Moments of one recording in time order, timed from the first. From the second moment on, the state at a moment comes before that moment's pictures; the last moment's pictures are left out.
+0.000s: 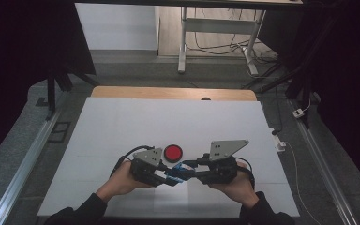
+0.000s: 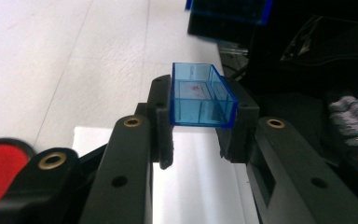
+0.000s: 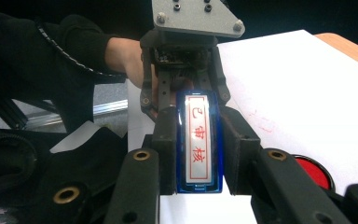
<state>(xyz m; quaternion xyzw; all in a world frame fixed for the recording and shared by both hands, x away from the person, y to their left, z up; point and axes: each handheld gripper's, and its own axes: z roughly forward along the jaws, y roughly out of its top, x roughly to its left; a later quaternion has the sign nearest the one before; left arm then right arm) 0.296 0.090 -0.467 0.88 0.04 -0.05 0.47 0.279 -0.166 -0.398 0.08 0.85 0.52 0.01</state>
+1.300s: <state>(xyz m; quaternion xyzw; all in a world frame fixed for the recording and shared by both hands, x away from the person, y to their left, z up) 0.260 0.151 -0.454 0.87 0.21 0.03 0.45 0.281 -0.172 -0.403 0.13 0.85 0.51 0.06</state>
